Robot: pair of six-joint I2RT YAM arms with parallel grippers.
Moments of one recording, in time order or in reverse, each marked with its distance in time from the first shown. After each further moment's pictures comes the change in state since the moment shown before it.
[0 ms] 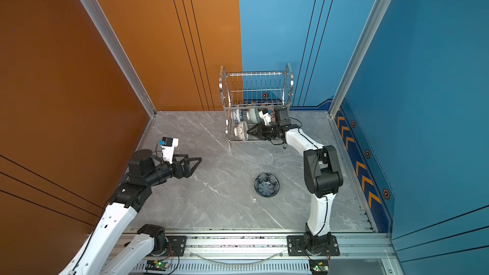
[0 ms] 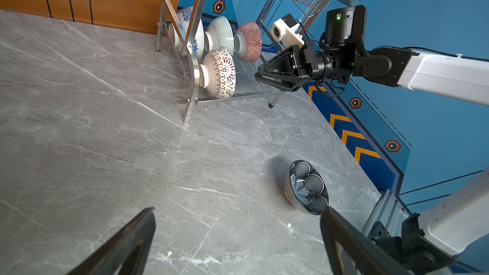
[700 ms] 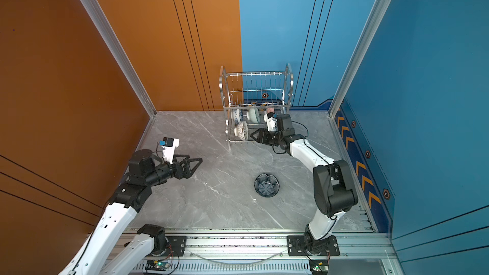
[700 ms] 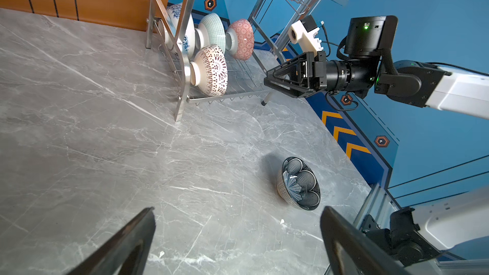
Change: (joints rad) left arm -0.007 0.000 0.000 0.005 0.047 -0.010; right arm 0.056 -0.255 -0.260 0.095 0.294 -0.065
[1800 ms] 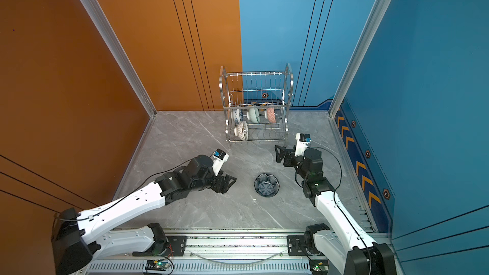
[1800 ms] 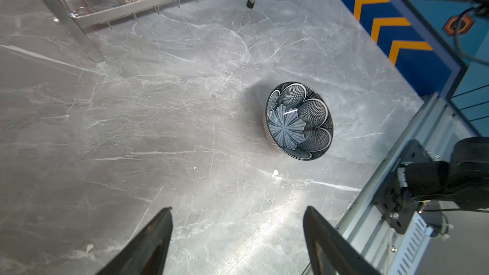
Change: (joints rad) left arm -0.711 0.427 0.179 -0.082 -0.558 -0.089; right arm -0.105 -0.712 -0.640 0.238 0.393 -0.129
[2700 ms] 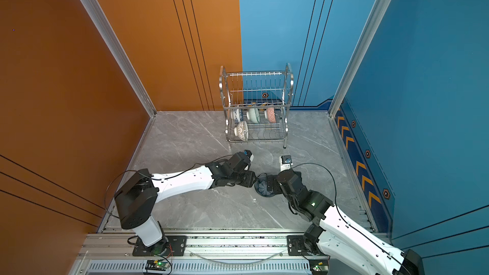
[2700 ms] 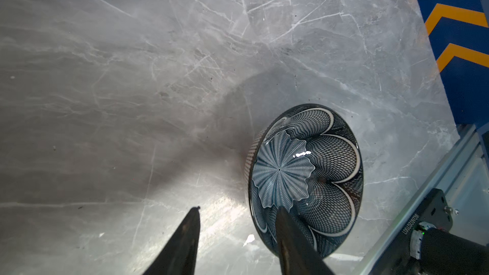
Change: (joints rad) left arm -0.074 0.535 0.275 0.093 0.009 -0.222; right arm 0.584 -0.235 0.027 -0.620 0.575 0.118
